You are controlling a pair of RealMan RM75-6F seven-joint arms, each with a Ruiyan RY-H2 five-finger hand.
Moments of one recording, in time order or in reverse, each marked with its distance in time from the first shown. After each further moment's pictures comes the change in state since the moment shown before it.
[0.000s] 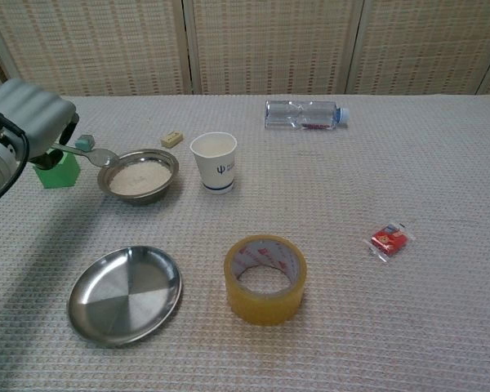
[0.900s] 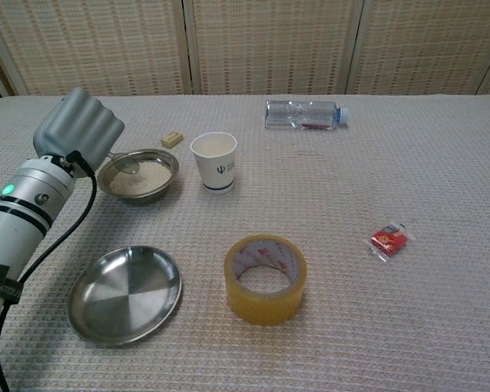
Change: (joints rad) left arm -0.105 -0.272 0.086 0.483 0.124 0.055 0.127; right arm -0.001 0.029 -0.016 -0.014 -0.022 0.003 0.034
